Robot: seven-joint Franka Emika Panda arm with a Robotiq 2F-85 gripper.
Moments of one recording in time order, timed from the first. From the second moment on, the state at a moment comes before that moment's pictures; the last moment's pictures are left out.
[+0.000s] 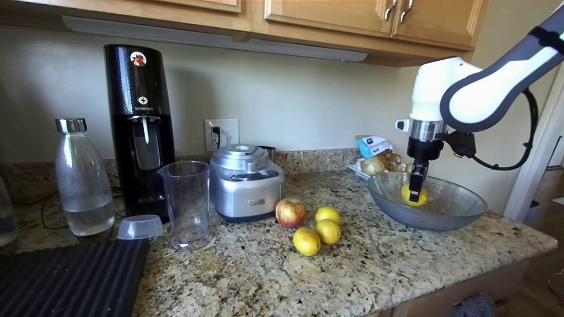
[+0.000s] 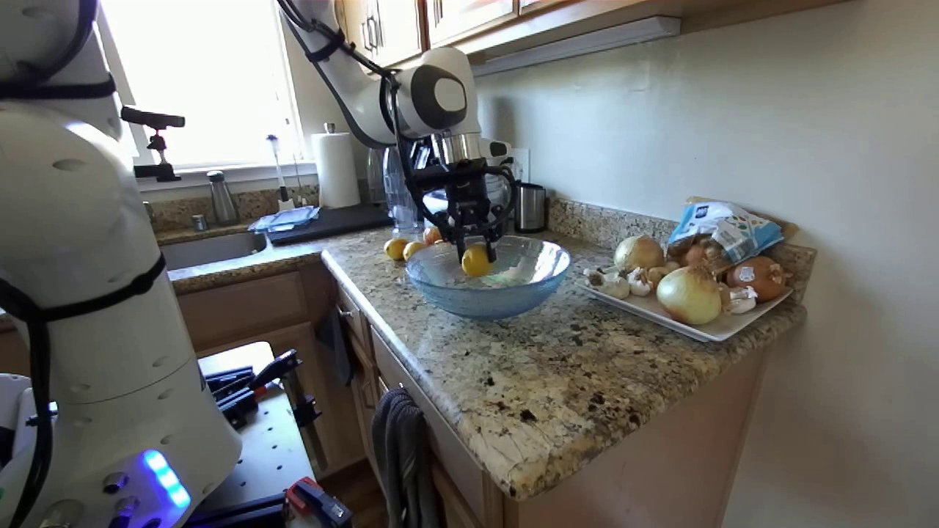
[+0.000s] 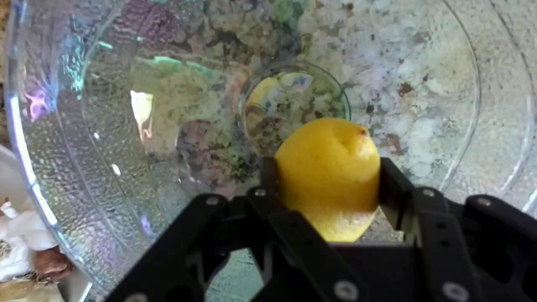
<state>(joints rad) 0.10 0.06 0.10 -2.40 -0.26 2.49 -0.16</state>
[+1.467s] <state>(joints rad) 0.19 -0.11 0.19 -2.39 -0.17 2.49 -0.28</state>
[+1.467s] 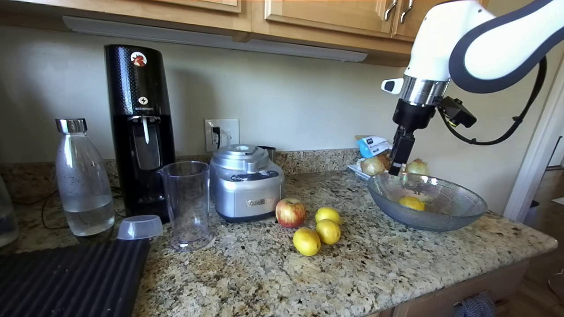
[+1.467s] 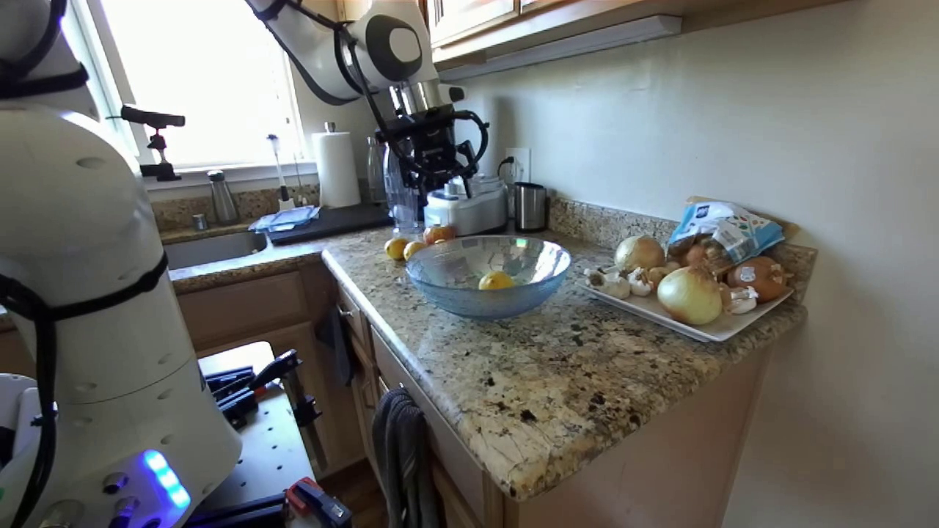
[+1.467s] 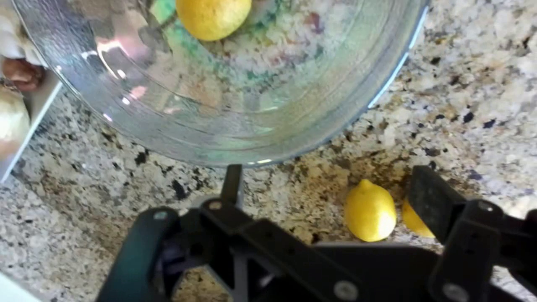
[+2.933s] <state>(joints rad) 0.27 0.30 0.31 -2.10 -0.22 2.50 -0.70</state>
